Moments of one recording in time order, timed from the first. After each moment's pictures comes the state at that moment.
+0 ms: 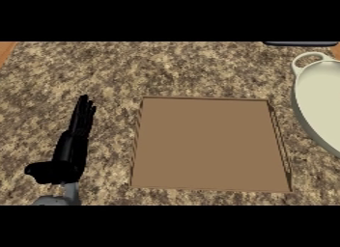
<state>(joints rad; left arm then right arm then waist) -0.03 0.10 -0.13 -1.57 0.06 0.21 -0.13 -0.87 -0.53 -0.66 -0.42 1.57 -0.32 1.17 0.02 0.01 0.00</state>
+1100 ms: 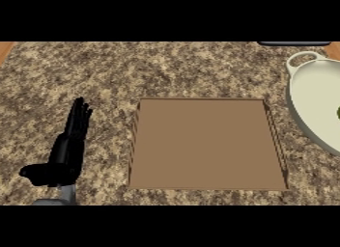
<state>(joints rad) 0.00 0.11 -0.11 -1.57 0.07 0.20 -0.13 -0.69 -0.33 -0.86 -0.81 1.45 -1.04 0.99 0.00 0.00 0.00</state>
